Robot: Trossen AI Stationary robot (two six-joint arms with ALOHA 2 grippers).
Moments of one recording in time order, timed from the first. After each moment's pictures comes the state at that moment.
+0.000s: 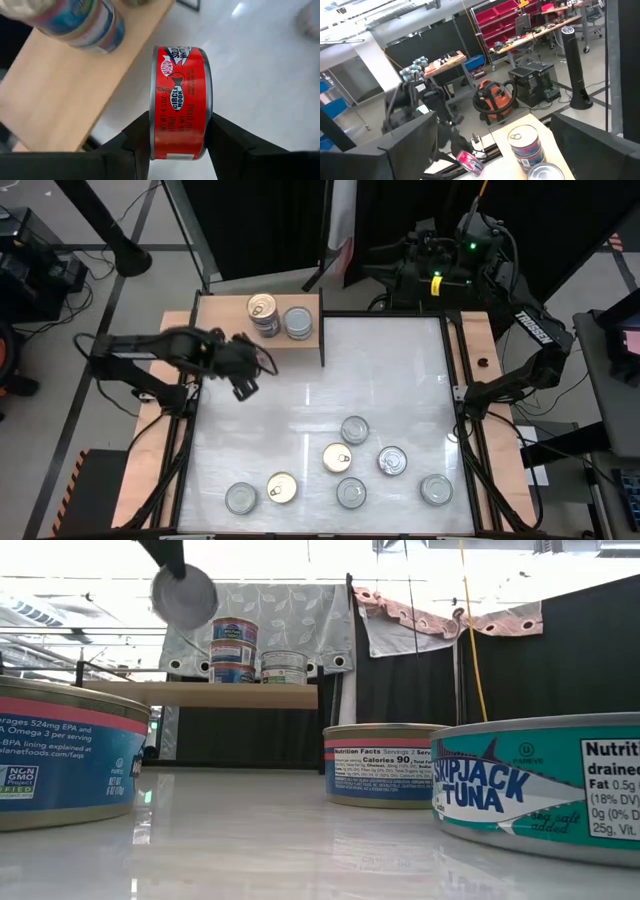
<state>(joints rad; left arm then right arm) -0.08 1.36 1.61 -1.57 -0.40 -0.62 -0.53 1.39 1.88 -0.52 -0.34 0.39</state>
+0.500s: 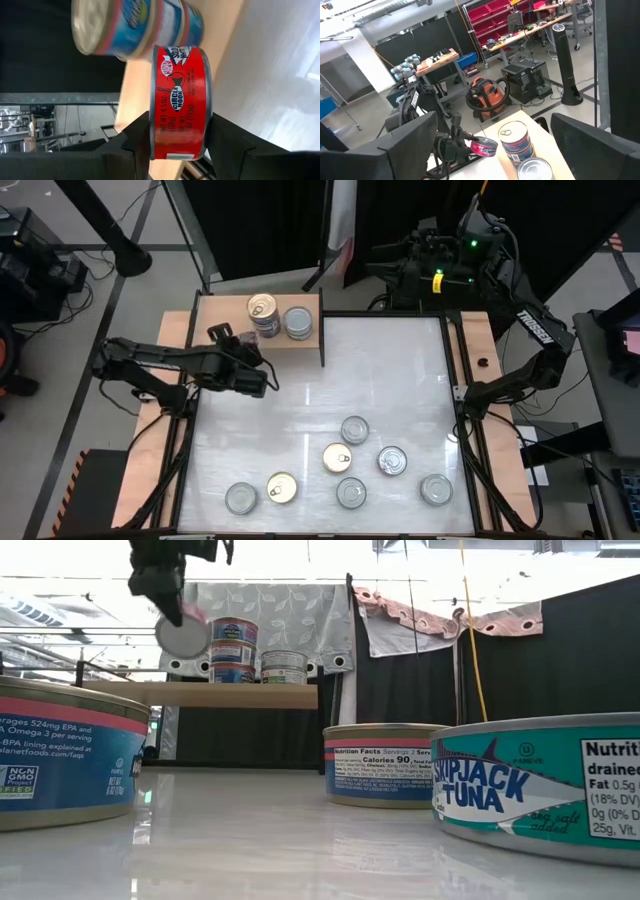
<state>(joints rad) -0.09 1.39 1.33 -1.57 -0.85 -0.41 -0.56 1.38 1.88 -0.55 -0.34 0.38</state>
